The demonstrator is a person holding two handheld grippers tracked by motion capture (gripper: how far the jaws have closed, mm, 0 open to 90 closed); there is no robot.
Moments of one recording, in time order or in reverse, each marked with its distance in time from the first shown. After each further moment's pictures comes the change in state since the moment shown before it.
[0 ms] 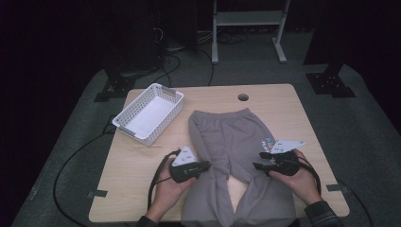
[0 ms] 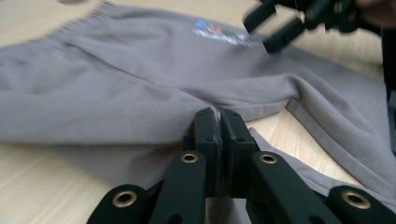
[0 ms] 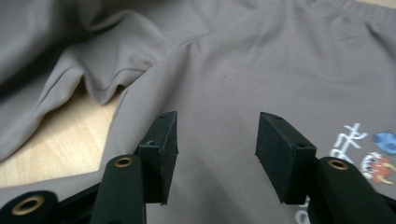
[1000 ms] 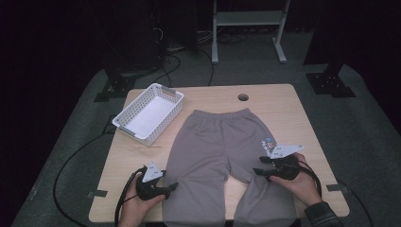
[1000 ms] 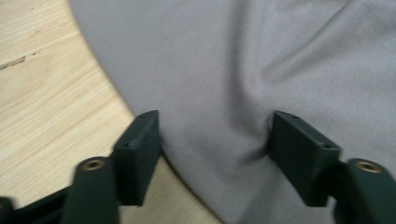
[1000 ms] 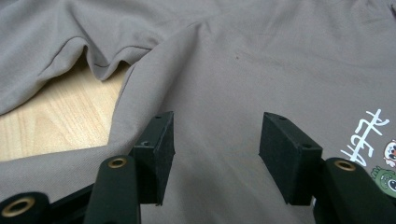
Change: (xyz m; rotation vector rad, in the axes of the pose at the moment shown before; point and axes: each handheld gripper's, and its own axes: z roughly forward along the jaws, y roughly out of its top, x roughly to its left) left arm 0.032 -0.094 -0.071 0.141 0.248 -0.099; right arm 0.003 -0.013 0.005 0.027 0.036 -0.033
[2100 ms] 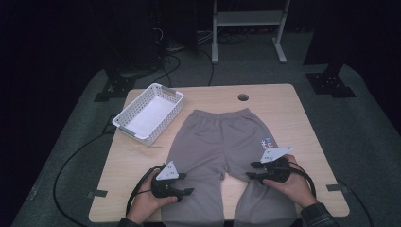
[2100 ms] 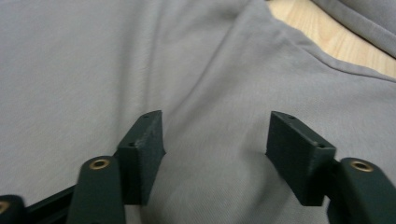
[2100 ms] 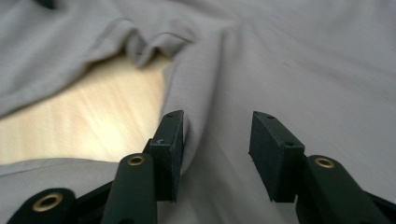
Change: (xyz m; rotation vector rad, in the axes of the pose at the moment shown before) left arm -0.021 0.025 0.024 0.004 -0.248 0.121; right arm 0.015 0.008 0.012 0.045 0.062 -0.059
